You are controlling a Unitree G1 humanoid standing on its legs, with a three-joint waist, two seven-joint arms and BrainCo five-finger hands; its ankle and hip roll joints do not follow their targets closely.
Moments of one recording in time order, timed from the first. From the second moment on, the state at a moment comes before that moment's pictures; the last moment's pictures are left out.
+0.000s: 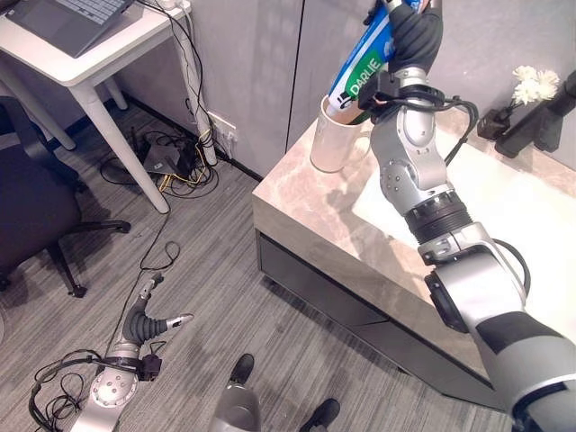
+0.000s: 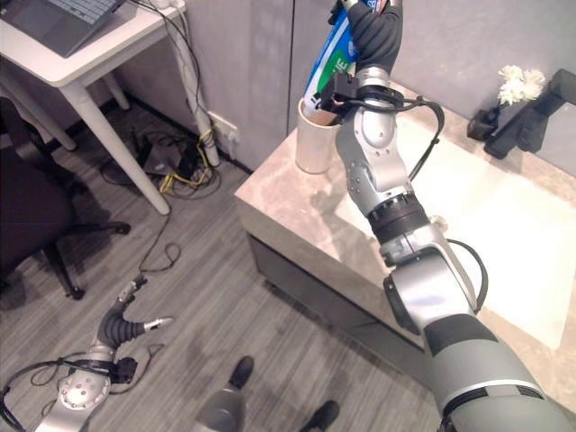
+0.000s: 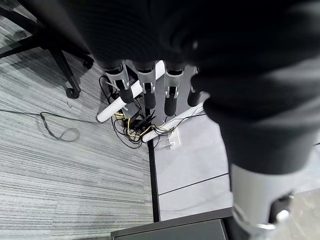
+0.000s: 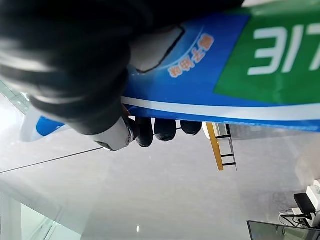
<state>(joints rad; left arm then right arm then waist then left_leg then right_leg) 0.23 0.62 -0.10 0.24 -0.11 -0.28 0.23 -1.23 -0.32 0.34 0.65 0.73 -0.39 -0.36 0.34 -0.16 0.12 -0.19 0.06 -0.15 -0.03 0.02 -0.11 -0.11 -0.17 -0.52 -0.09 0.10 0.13</state>
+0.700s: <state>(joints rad) 0.24 0.62 -0.10 0.26 -0.11 -0.28 0.23 -1.23 -0.33 0.41 0.65 0.51 -0.35 -0.38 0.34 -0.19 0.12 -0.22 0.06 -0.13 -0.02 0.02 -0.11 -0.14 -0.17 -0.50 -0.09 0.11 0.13</state>
